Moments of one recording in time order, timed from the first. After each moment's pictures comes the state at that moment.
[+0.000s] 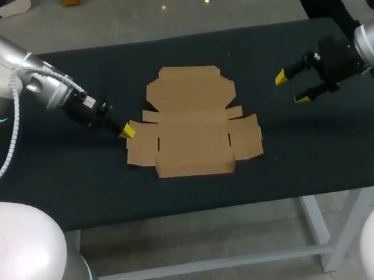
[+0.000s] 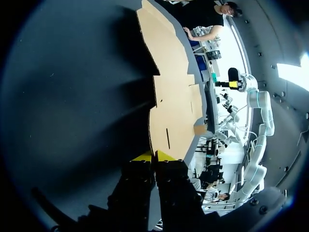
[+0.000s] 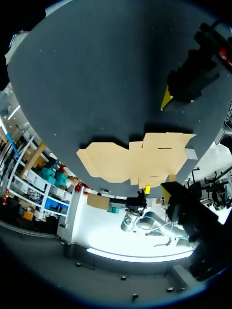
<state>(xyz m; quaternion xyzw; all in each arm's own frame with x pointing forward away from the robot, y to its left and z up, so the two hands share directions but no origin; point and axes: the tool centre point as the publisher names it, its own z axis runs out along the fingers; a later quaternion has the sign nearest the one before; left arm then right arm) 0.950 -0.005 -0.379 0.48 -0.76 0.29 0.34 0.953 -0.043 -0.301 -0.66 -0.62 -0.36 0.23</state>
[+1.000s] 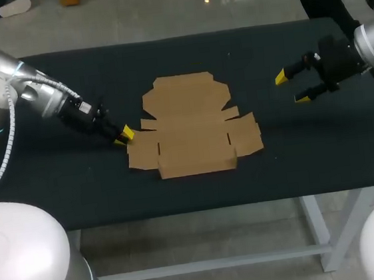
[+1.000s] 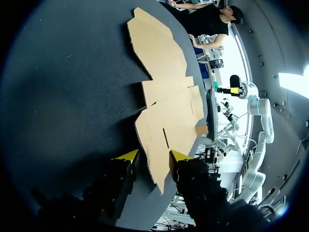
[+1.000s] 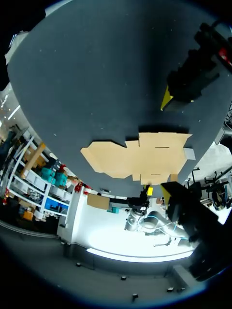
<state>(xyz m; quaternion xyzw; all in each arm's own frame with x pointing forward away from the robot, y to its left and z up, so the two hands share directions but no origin) 0.942 0.001 -0.380 0.51 -0.74 0.30 0.33 0.953 -0.043 -0.301 -0.66 -0.62 -0.36 0.23</state>
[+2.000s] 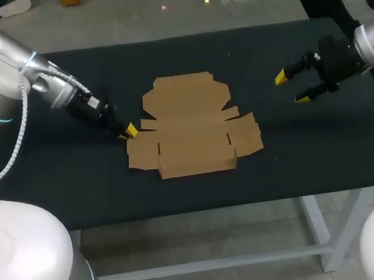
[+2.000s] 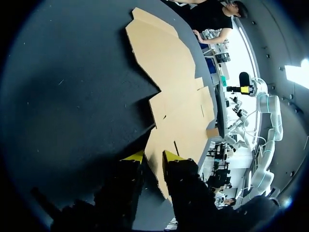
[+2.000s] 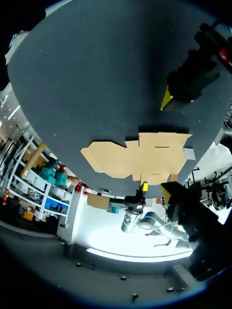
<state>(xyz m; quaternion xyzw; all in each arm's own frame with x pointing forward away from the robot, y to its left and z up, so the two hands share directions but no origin) 0.966 -0.007 -0.396 0.50 -0.77 0.28 0.30 0.953 -0.043 -0.301 -0.66 -0.62 -0.36 0.23</state>
